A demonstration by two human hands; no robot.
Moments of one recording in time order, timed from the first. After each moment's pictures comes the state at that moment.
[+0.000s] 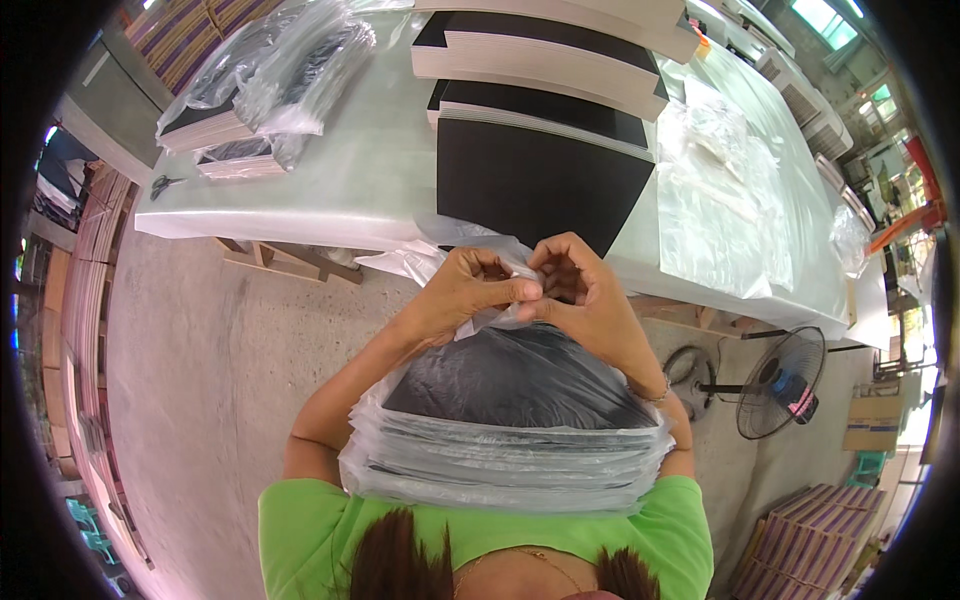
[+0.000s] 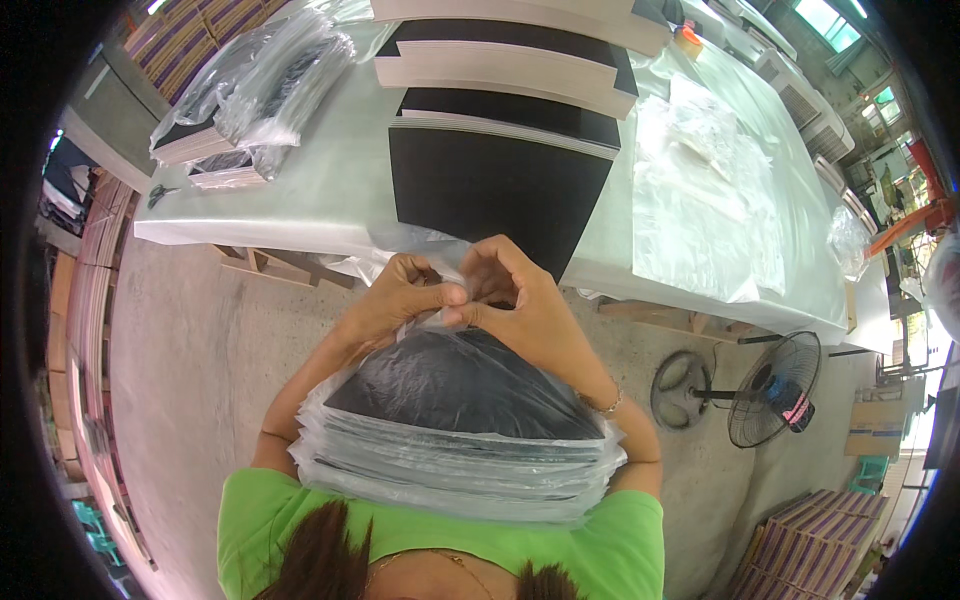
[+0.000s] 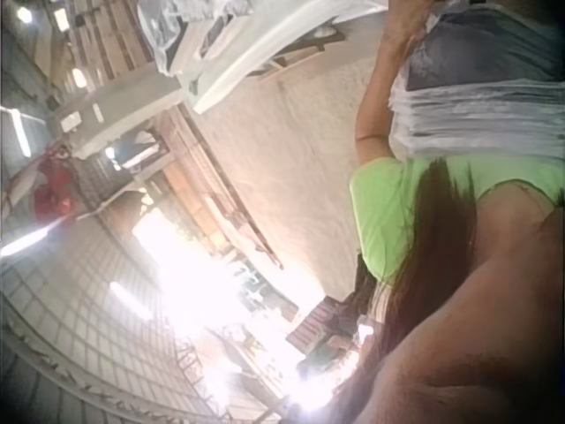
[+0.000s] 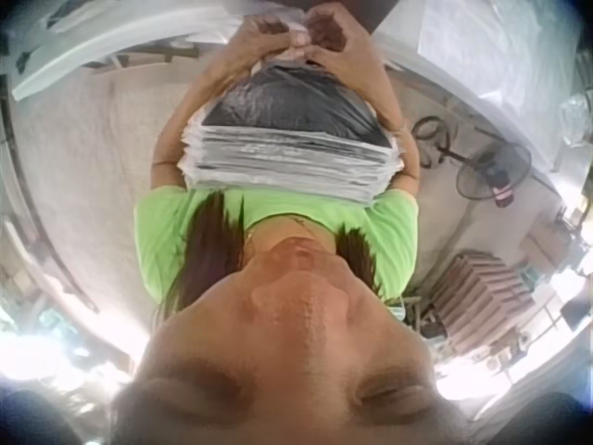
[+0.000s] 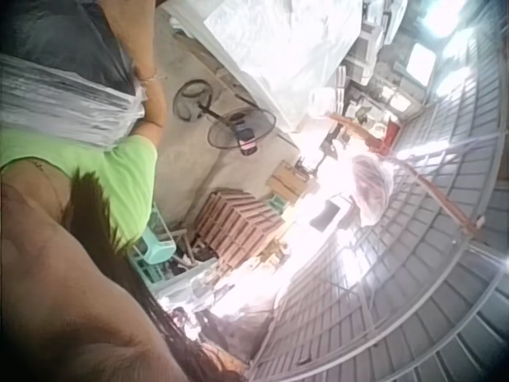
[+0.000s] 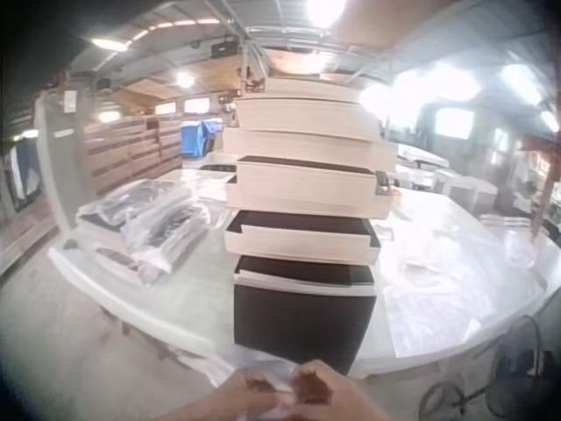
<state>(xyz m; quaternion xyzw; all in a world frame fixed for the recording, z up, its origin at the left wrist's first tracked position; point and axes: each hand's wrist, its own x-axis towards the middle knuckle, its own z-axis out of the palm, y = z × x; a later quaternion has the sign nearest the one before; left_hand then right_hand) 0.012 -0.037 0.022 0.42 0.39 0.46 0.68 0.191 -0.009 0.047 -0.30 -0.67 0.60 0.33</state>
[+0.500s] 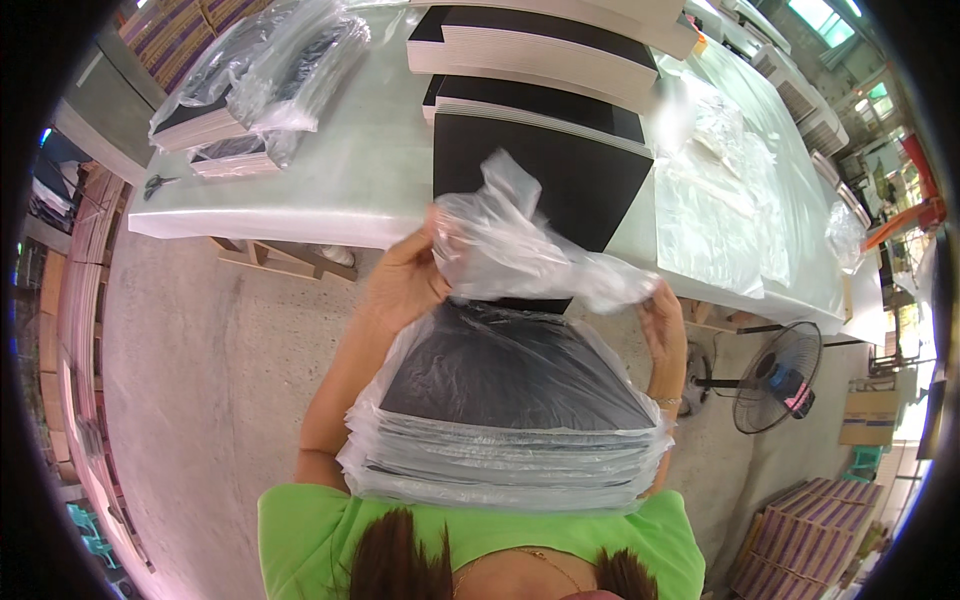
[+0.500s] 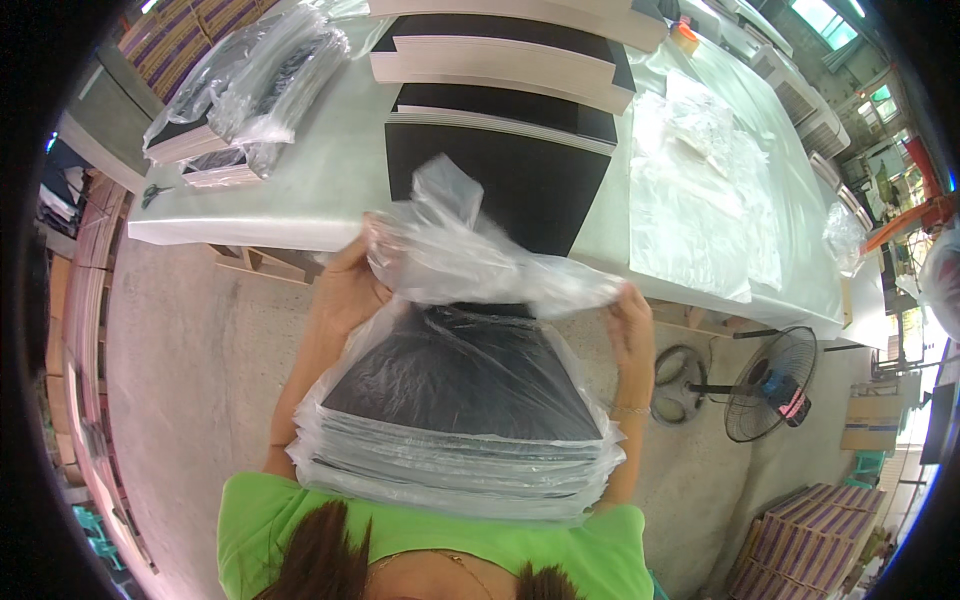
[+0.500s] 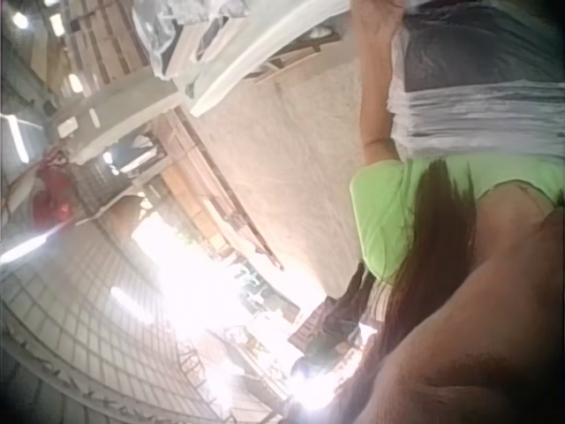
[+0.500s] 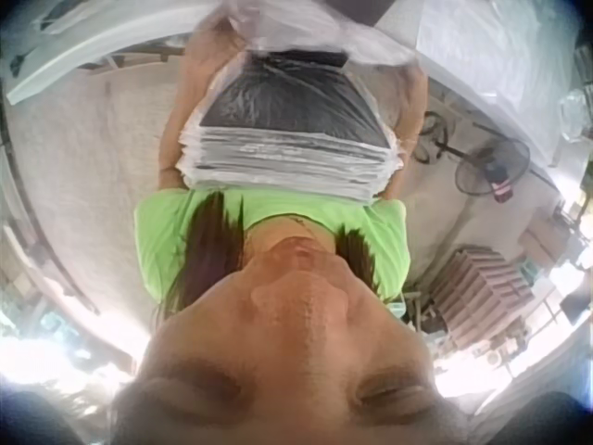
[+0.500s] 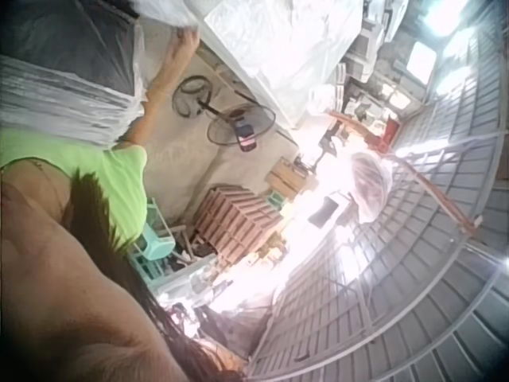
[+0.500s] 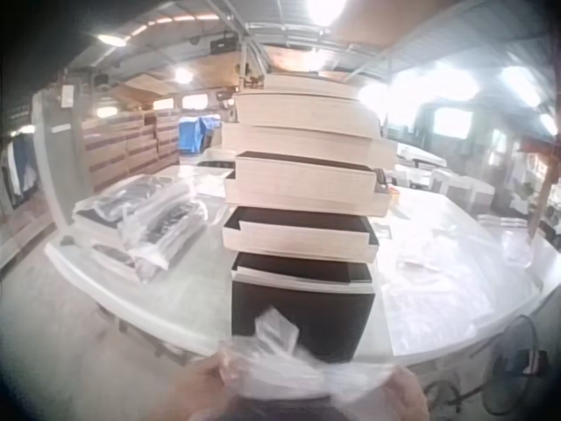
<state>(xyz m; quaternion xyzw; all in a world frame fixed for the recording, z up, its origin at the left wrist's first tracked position) -0.028 -0.033 -0.006 0.06 0.15 0.61 0.77 0.334 0.020 -0.089 -0.41 -0.31 0.66 0.55</state>
